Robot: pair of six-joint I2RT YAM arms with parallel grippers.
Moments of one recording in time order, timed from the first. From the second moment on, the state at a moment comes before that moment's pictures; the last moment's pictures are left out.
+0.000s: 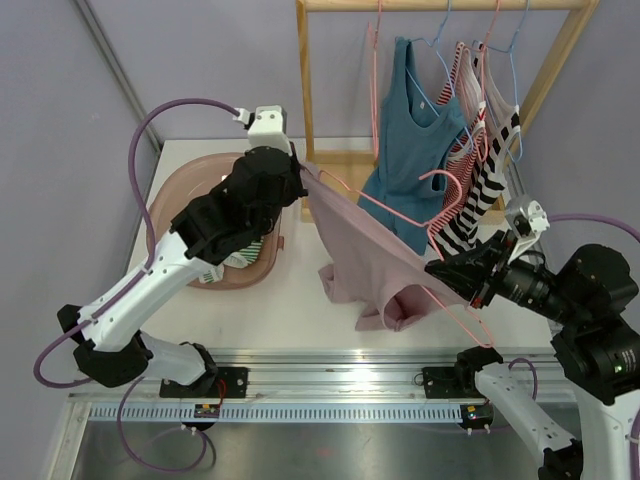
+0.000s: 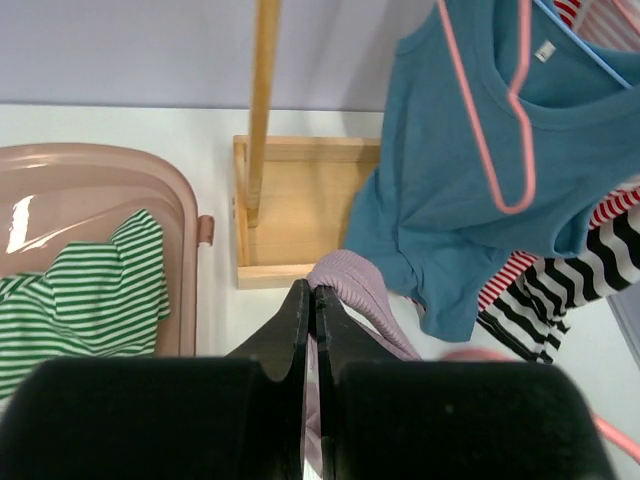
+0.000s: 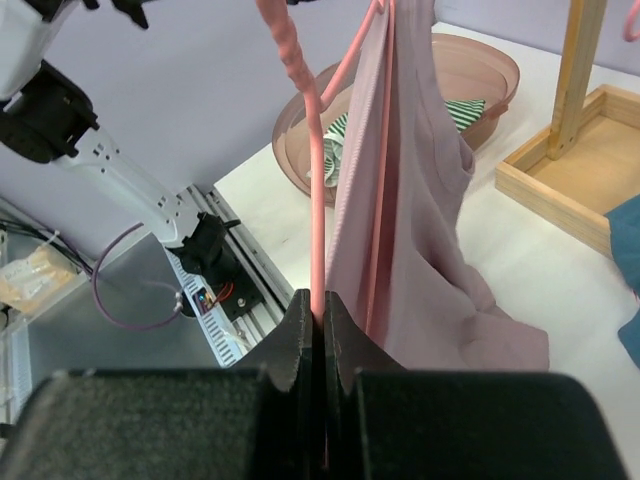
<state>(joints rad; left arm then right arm) -0.93 1.36 1.72 -0.67 -0.69 -0.42 0.30 0.64 1.37 -0.83 -0.69 0.28</state>
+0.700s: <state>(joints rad) -1.16 1.09 1.14 -0.37 -0.01 -0.43 0.30 0.62 0.86 0.31 -0.41 0.64</state>
